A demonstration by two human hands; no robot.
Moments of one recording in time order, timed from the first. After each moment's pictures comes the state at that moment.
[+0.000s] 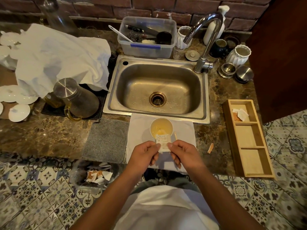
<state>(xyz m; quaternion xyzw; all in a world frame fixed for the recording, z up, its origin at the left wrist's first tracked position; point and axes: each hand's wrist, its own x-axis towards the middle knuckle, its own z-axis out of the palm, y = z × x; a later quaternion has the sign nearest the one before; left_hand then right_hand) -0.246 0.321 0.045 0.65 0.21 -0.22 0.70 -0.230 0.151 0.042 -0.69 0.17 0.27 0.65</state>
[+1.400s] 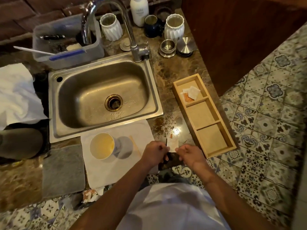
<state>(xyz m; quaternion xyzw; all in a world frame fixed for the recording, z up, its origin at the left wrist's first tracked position) -0.191 0.127 -0.056 0.83 -0.01 -0.38 0.41 -0.250 -0.037 -0.051 -0.75 0.35 0.26 0.51</state>
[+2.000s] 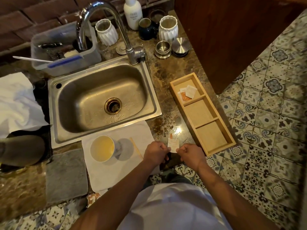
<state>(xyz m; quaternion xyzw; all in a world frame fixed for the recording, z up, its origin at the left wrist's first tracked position) -0.192 0.117 -0.065 0.83 0.07 -0.40 0.37 -0.253 -0.039 -0.055 -0.80 0.31 0.28 0.42</state>
